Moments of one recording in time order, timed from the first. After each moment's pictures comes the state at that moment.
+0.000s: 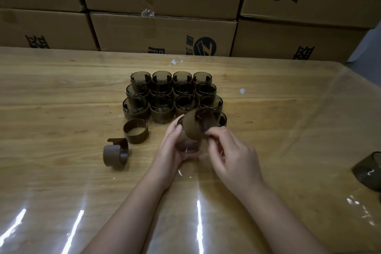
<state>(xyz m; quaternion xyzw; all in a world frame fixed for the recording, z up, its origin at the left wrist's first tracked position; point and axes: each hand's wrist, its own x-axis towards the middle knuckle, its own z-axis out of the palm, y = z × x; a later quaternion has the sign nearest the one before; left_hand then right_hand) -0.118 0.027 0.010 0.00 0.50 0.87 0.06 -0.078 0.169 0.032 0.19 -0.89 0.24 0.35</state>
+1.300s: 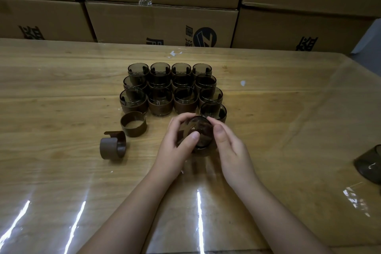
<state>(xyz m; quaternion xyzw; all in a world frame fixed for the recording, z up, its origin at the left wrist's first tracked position) -0.108 0.025 0.003 0.14 0.71 0.69 -0.03 -0.079 0.164 0.017 0.04 -0.76 0.65 0.08</state>
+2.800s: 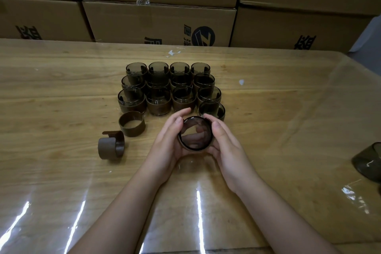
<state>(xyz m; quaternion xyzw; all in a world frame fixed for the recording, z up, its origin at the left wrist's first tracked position) -0.115 0.020 0.006 0.09 0.51 0.84 0.12 -0.087 0.162 0.013 0.00 -0.65 0.76 -0.02</state>
